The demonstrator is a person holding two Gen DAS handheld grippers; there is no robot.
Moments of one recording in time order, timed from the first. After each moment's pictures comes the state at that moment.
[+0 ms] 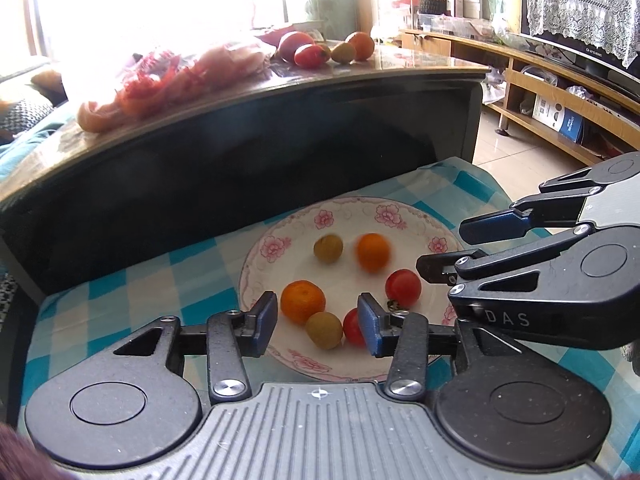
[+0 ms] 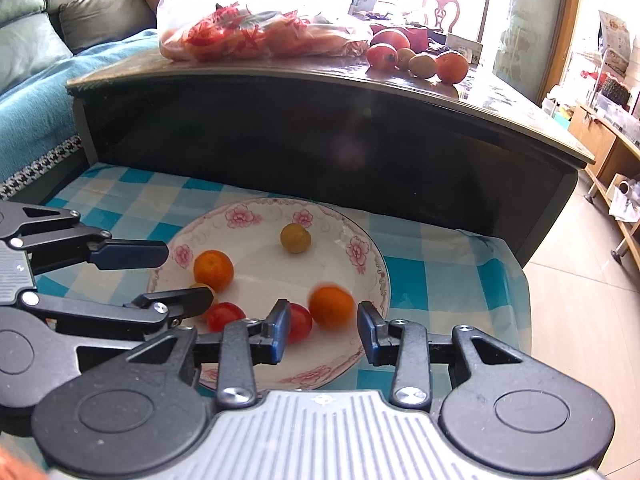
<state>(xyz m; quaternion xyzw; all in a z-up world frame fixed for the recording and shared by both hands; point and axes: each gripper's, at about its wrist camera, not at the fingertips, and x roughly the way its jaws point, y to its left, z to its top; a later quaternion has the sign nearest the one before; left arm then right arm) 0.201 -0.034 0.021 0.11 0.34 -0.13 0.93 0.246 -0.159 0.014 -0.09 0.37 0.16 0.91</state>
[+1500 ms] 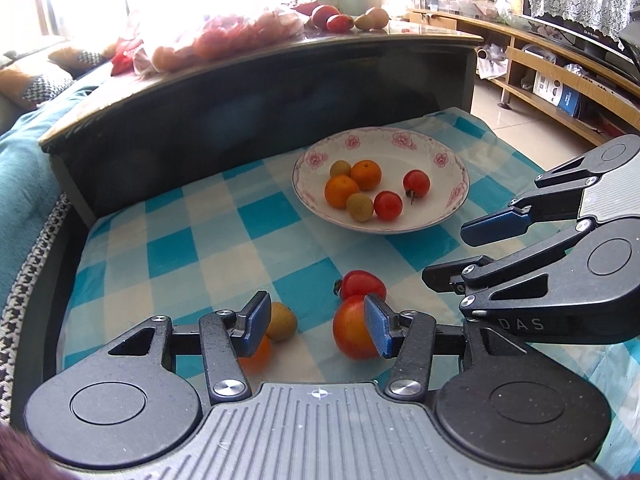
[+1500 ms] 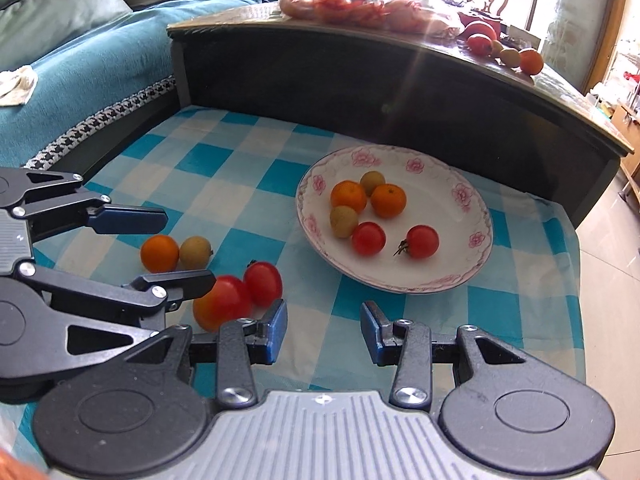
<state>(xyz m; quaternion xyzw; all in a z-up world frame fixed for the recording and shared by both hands) 0.123 0.021 0.017 0.11 0.38 -0.11 0.91 0.164 -0.104 0.020 -0.12 0.41 0.22 0.88</state>
